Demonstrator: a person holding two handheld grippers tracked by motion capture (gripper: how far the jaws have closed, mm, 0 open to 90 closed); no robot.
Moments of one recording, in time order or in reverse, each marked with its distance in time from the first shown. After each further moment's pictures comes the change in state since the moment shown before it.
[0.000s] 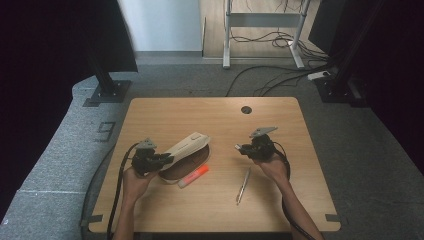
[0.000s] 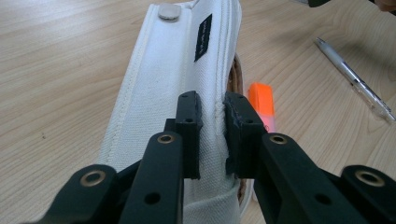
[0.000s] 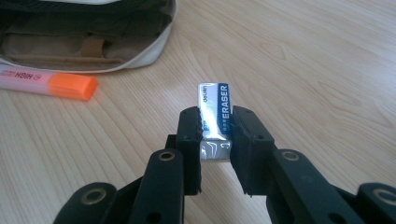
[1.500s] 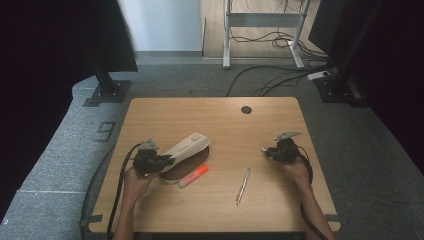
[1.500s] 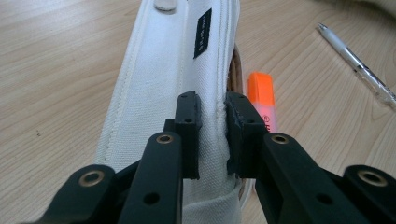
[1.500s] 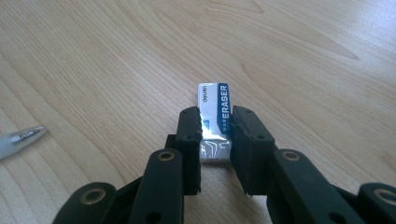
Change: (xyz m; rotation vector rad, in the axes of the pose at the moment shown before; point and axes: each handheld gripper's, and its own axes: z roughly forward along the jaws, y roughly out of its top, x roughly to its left) left arm -0.002 0.000 0.003 0.037 -0.001 0.030; right arm -0.073 -0.068 -0.023 0.066 -0.138 0.079
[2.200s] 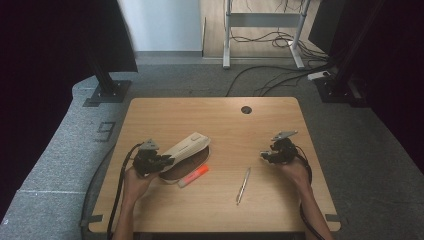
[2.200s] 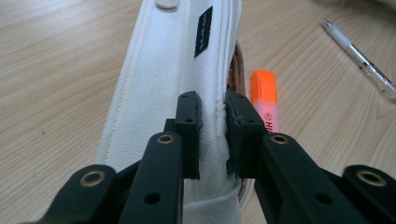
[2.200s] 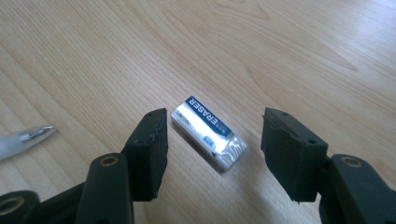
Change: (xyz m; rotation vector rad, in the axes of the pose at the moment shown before) left arm -0.001 0.000 0.000 0.012 0.014 0.006; right arm 0.010 0.009 -0.001 0.033 -0.029 -0.059
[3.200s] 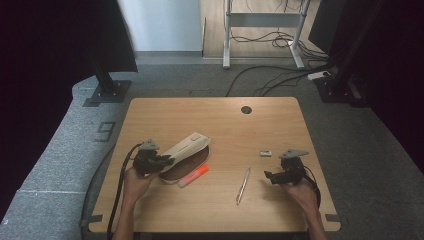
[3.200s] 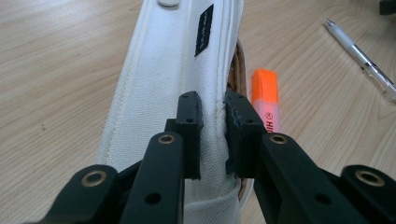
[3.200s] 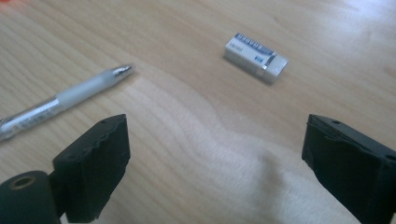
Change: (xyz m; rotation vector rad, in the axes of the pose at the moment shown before) left arm 0.000 0.000 0.000 0.007 0.005 -0.015; right arm 0.047 -0.041 -0.046 -0.050 -0.052 0.104
